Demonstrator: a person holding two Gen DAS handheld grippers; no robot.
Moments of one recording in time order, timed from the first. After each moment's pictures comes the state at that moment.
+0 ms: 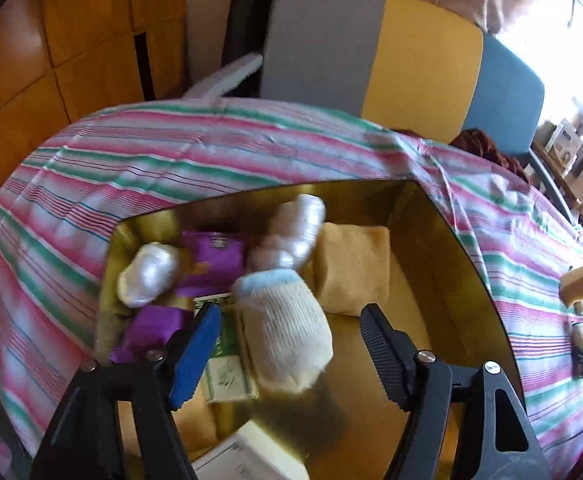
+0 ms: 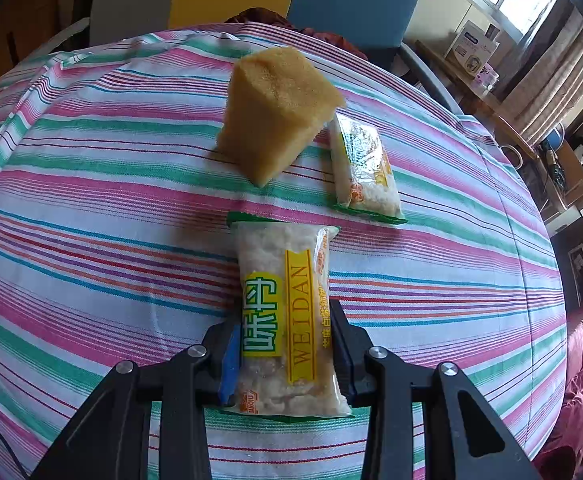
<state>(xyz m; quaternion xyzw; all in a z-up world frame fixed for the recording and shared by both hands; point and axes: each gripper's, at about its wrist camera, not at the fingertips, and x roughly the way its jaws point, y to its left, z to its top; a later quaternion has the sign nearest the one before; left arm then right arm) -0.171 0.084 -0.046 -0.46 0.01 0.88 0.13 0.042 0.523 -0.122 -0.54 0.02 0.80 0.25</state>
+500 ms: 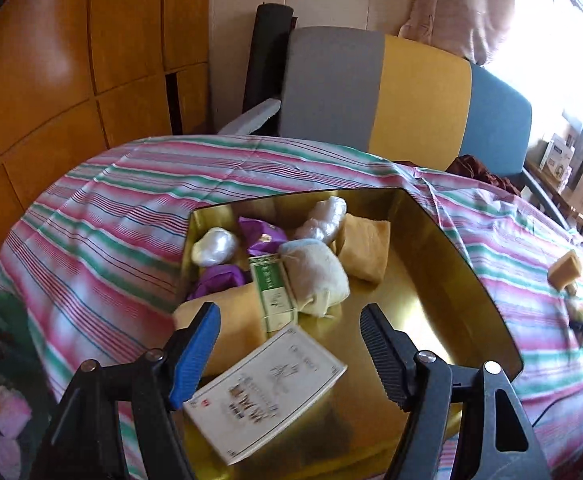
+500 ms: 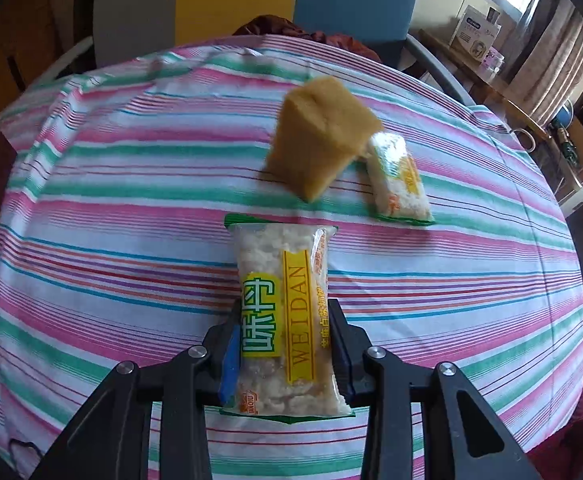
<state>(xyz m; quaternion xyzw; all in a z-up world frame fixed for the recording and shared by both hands) -0.085 0.040 -0.022 -0.38 0.02 0.92 0.11 0.027 0.491 -0.094 -0.53 0.09 0.81 0.22</state>
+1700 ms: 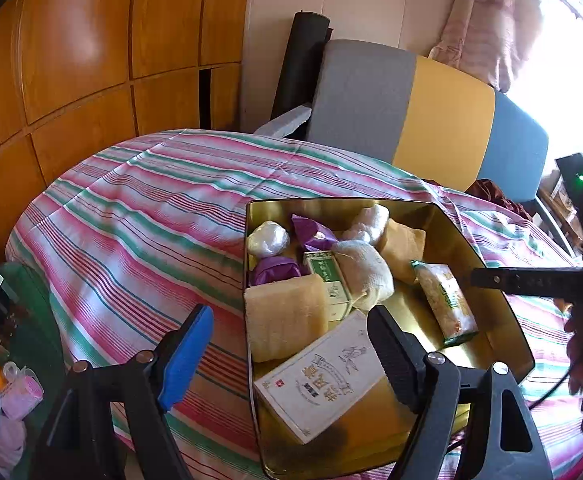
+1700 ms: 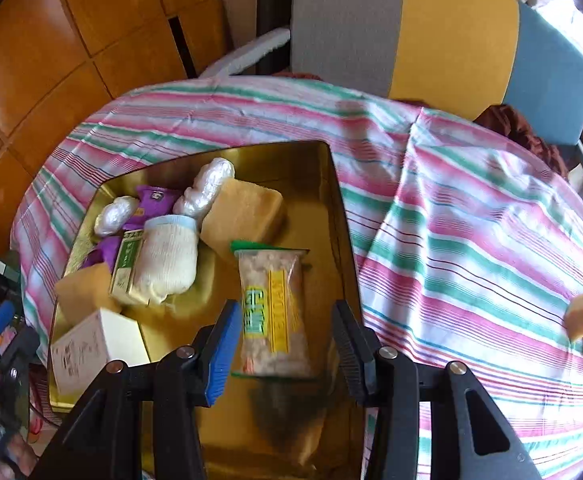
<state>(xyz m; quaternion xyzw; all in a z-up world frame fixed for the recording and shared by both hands) -0.071 -0.009 -0.024 -0.37 -0.03 0.93 0.08 -0.121 0.222 -0.046 -0.51 0.05 0.86 0.00</state>
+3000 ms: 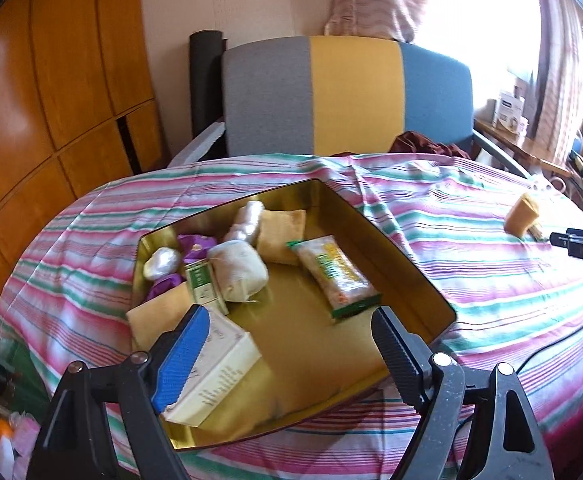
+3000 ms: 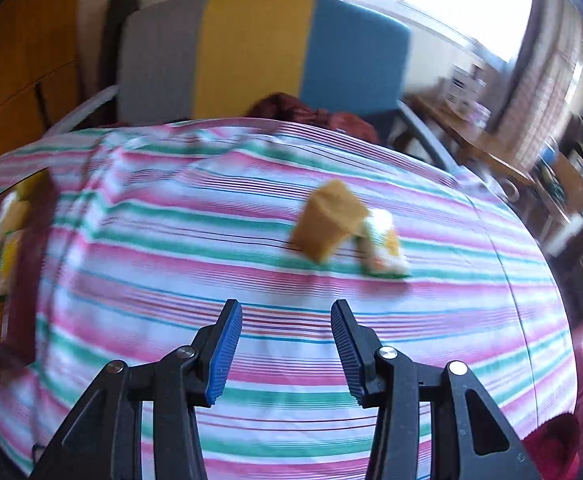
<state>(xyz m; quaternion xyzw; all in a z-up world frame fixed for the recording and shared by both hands) -0.020 0.103 -0.004 -0.34 0.10 0.92 0.18 0.052 0.458 -0.043 -0.43 0.05 0.86 0.26</state>
